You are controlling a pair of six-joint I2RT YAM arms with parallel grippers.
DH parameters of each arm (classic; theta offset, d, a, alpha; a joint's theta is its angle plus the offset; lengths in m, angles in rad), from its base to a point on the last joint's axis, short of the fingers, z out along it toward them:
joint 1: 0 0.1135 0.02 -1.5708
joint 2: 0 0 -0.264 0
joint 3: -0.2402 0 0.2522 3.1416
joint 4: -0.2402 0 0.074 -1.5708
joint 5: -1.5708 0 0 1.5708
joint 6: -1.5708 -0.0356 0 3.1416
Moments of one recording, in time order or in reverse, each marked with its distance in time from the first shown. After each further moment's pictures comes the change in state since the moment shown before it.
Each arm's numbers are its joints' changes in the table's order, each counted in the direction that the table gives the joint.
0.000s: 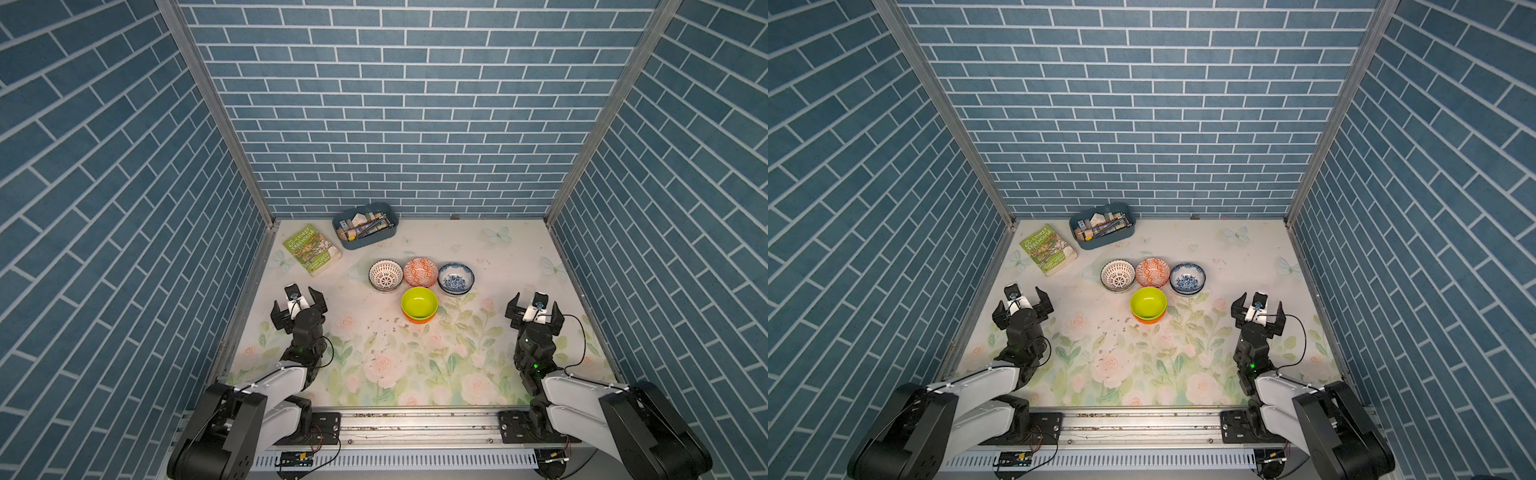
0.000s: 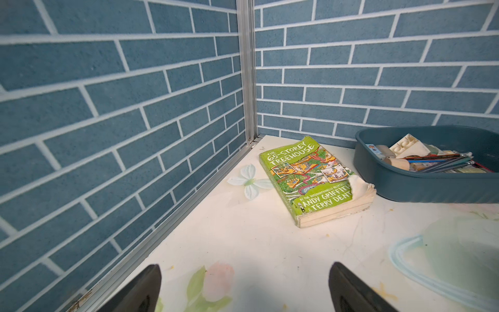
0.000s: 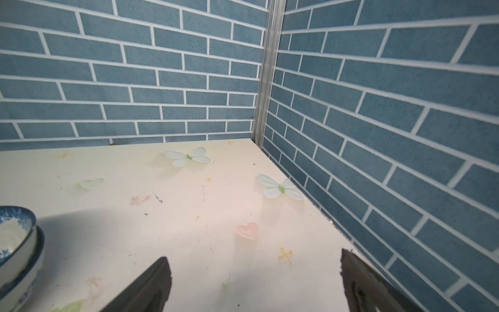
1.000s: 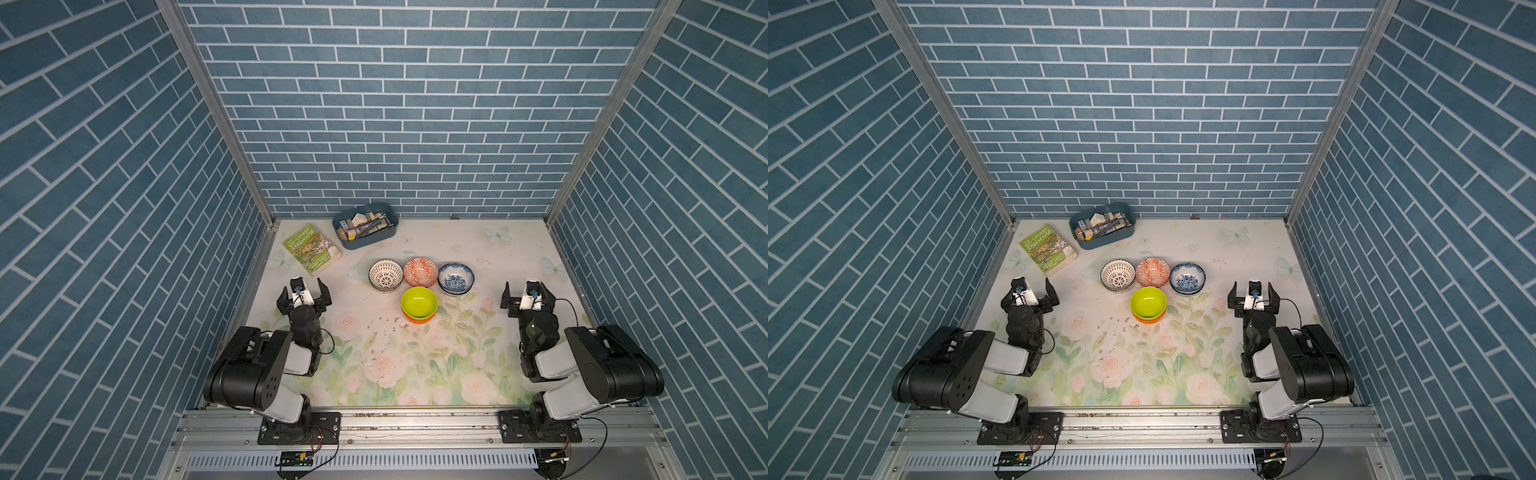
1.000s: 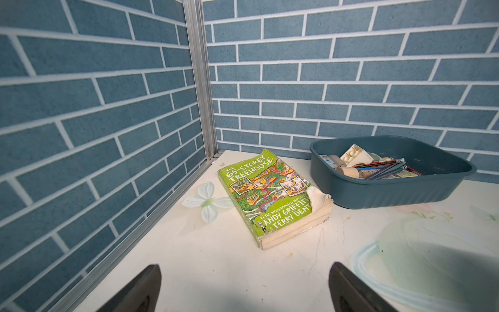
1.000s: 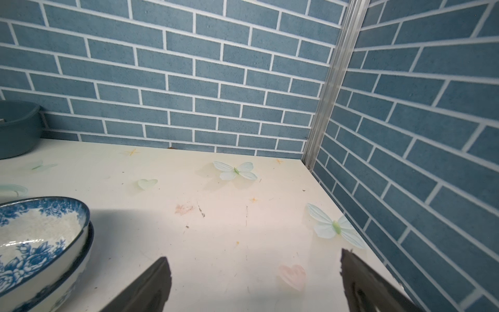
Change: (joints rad) left arm 0.098 0.350 -0.031 0.413 -0.297 -0.055; right arm -0.216 0.401 -0.090 0.375 0.491 0.078
